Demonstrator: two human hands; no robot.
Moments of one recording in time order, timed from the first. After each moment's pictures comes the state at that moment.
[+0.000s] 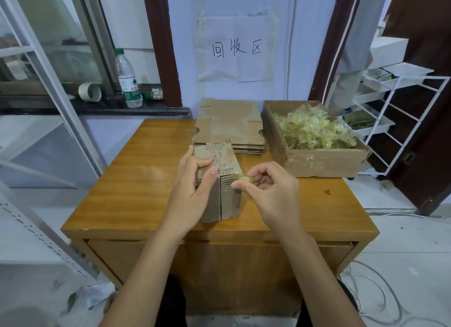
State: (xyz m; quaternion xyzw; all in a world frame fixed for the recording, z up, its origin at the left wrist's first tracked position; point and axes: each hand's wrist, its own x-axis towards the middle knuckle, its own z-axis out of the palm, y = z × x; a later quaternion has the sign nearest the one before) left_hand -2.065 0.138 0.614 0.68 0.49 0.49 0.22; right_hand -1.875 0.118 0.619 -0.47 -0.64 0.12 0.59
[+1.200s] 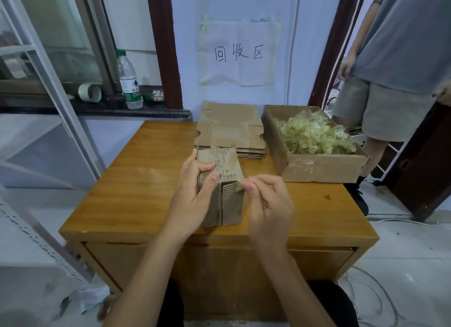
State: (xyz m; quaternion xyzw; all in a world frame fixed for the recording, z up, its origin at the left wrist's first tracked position) left_hand -2.067 0.136 0.612 0.68 0.49 0.49 0.25; right_hand -1.906 0.107 0.599 -0.46 -0.60 -0.04 0.66
